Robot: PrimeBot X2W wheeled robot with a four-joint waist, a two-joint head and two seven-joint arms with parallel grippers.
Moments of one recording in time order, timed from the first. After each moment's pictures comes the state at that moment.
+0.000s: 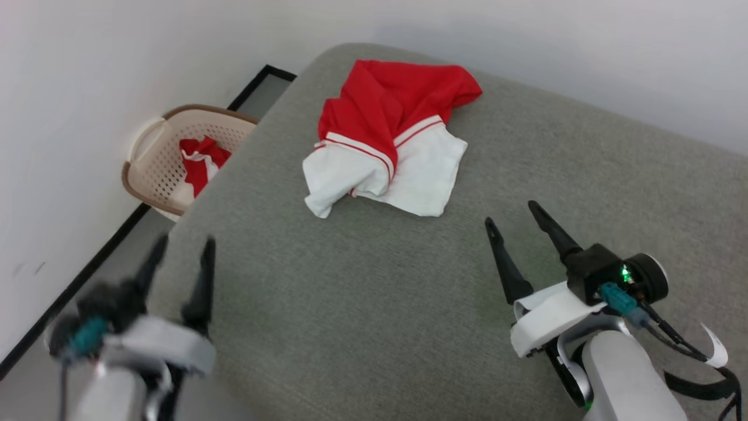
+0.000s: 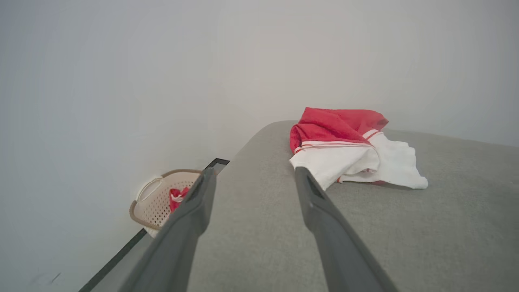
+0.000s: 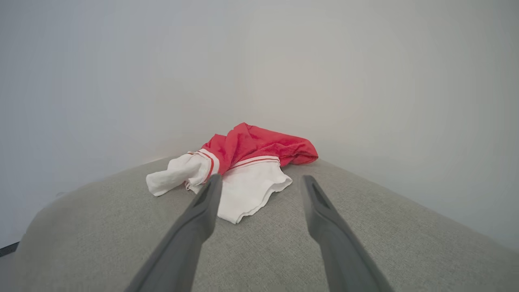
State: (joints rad) left arm -0.23 0.28 -0.03 0.33 -0.30 -0.13 -0.26; right arm -0.40 -0.05 0.24 0.42 0.05 0.13 -0.26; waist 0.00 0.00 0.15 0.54
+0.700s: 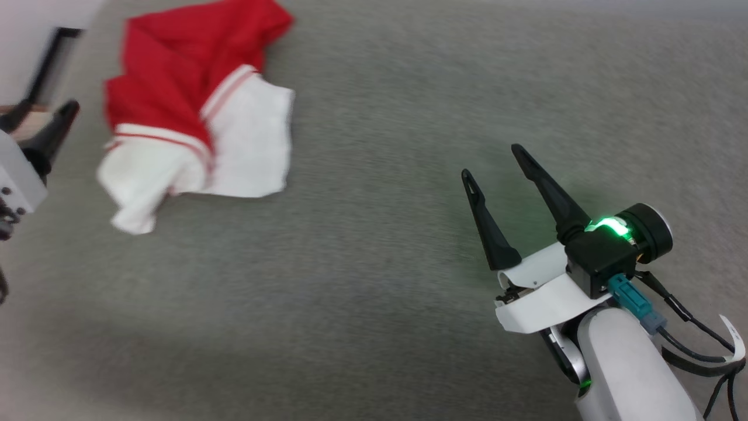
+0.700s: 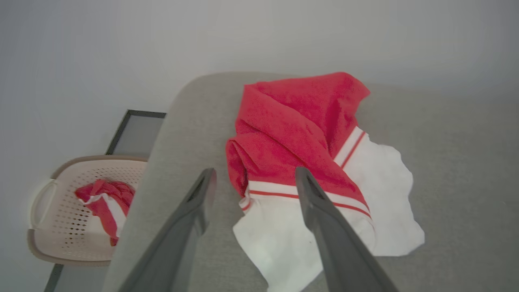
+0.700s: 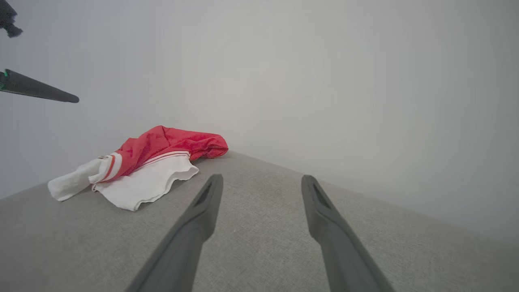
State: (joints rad) left arm -0.93 0.87 -0.66 0.61 -1.15 -0.13 0.17; right arm -0.42 -0.05 0.30 0.16 0.02 0.13 -0.26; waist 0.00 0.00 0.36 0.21
